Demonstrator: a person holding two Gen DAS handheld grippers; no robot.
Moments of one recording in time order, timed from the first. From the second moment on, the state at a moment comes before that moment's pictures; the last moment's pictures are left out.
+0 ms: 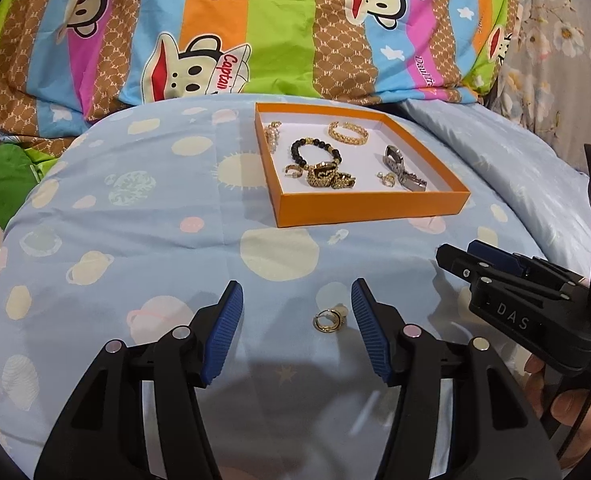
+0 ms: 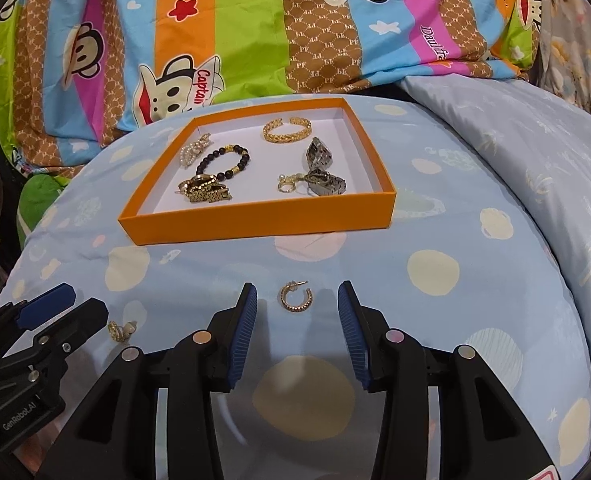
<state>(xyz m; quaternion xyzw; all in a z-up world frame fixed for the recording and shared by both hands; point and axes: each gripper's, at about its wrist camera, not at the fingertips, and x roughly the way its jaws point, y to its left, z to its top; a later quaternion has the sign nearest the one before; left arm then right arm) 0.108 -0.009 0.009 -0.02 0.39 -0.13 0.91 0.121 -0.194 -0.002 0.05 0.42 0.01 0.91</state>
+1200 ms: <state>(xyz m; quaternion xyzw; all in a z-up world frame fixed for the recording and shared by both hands) 0.112 -0.009 0.004 -0.02 0.40 -0.13 0.91 0.127 -0.197 -0.009 0.07 0.43 0.00 0.90</state>
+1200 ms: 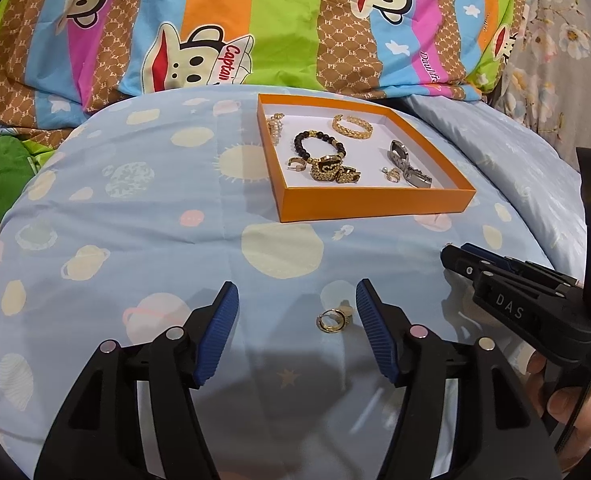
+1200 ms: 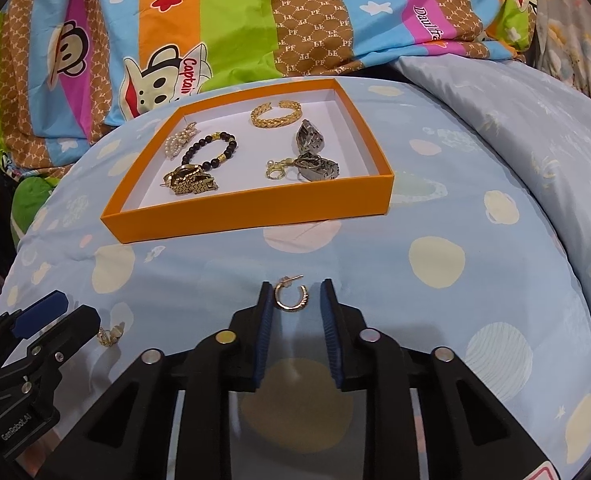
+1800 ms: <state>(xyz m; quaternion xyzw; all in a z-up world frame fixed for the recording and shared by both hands) 0.108 -0.028 0.000 0.02 0.42 -0.16 0.89 0.114 -0.215 -0.006 0.10 0.42 0.00 0.90</state>
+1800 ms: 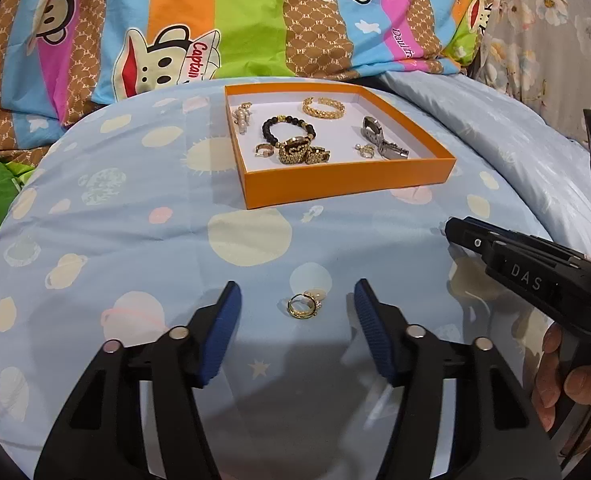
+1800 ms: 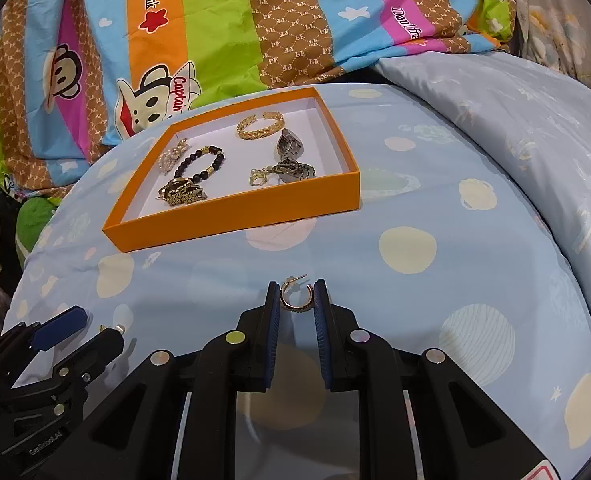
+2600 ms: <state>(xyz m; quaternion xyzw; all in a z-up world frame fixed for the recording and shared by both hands) 0.108 -0.027 0.001 0.01 0.41 -0.17 0.89 0.113 -0.214 -0.005 0.10 0.41 0.00 0.90</state>
